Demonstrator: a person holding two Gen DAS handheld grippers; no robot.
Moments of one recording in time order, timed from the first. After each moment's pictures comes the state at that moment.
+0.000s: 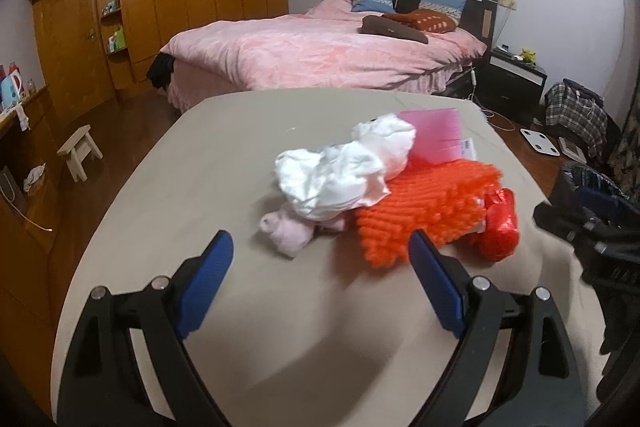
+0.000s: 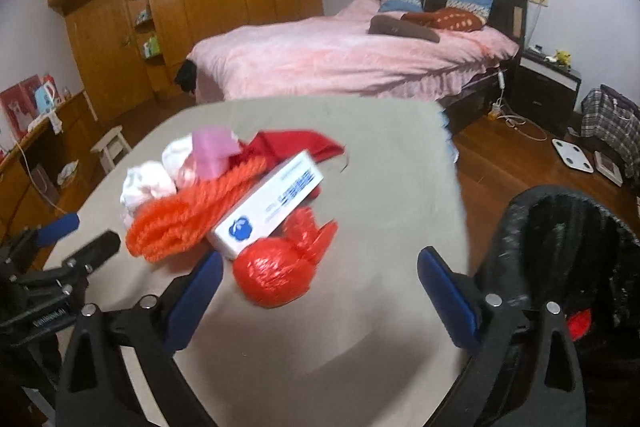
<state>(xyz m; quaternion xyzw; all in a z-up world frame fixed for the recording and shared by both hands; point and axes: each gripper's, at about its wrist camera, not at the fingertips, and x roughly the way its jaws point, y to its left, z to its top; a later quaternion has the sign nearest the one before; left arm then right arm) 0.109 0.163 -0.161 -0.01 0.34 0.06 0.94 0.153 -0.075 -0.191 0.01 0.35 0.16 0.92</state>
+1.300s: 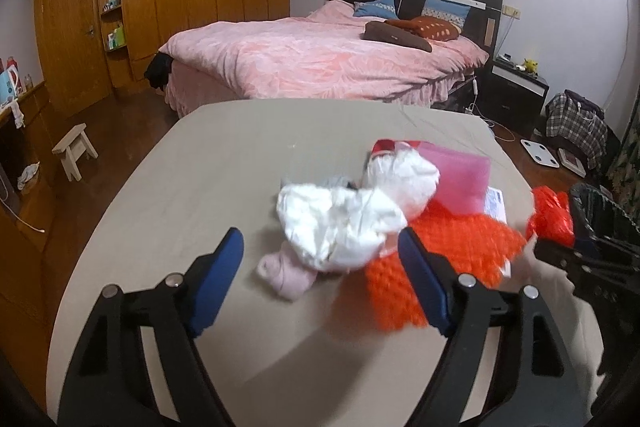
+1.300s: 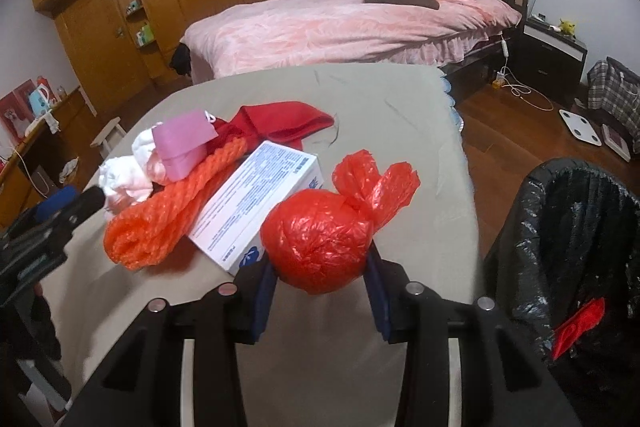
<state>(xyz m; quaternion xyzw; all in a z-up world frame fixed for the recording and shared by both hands) 0.147 0.169 -0.159 -0.02 0.33 0.05 0.94 0.179 -0.089 -0.206 0.03 0.40 0.16 0.90</state>
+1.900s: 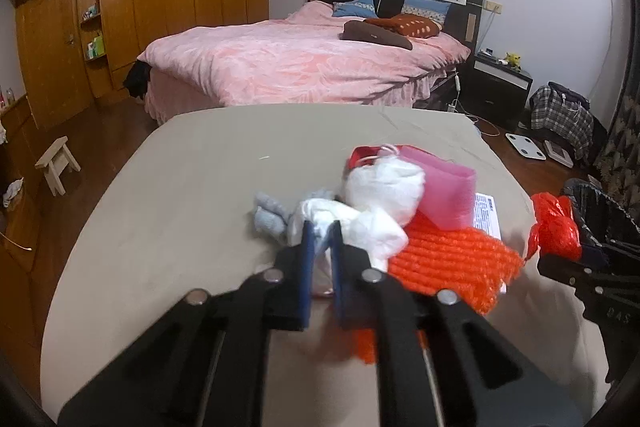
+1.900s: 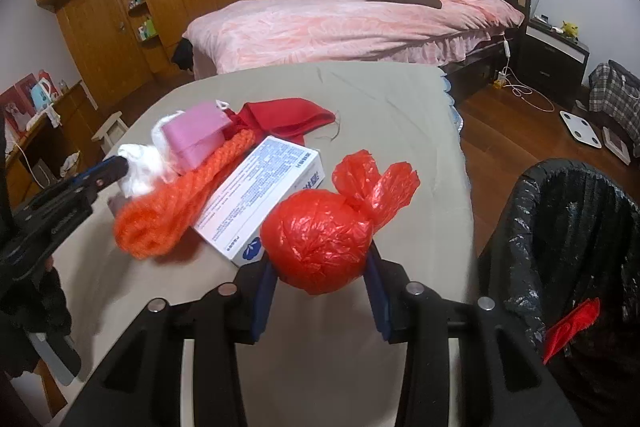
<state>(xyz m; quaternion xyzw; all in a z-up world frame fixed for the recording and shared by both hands) 0.165 0.162 -0.165 -0.01 0.33 0.02 0.94 0.174 -0.090 -0.203 0.02 0.41 0.16 0.90</state>
